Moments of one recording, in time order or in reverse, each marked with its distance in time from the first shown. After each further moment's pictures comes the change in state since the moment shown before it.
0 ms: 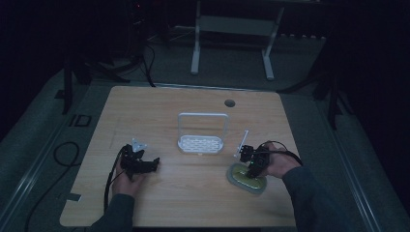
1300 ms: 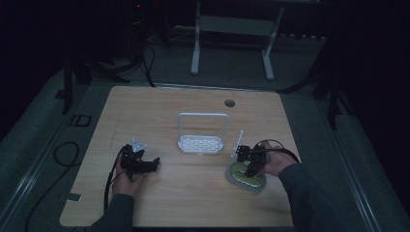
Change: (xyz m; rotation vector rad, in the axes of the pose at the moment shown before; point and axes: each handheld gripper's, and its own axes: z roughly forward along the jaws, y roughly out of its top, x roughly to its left) left arm 0.000 0.000 0.000 0.000 0.000 0.000; right arm -0.001 0.010 0.004 0.053 -0.003 -0.029
